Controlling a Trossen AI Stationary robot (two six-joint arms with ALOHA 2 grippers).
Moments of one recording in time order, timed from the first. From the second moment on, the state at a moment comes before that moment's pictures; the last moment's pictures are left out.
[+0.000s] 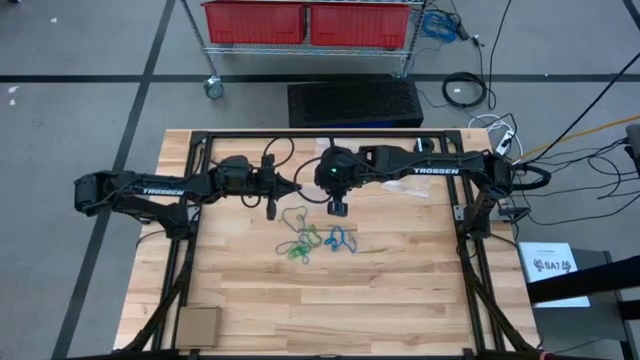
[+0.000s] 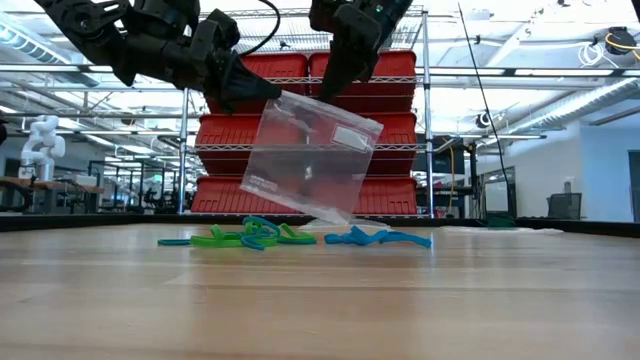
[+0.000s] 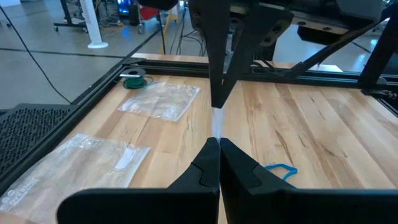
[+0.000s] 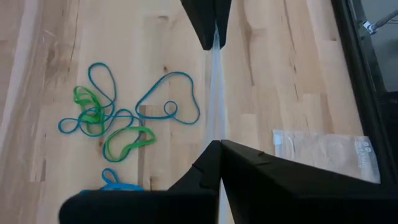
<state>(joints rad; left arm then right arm) 0.29 1.16 0.51 0.45 0.23 0.03 -0.13 1.79 1.62 -0.75 0.05 -0.11</state>
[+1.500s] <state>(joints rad) 0.28 1.16 0.51 0.44 0.20 0.03 -0.15 1.93 1.62 -0.68 -0.08 -0.11</state>
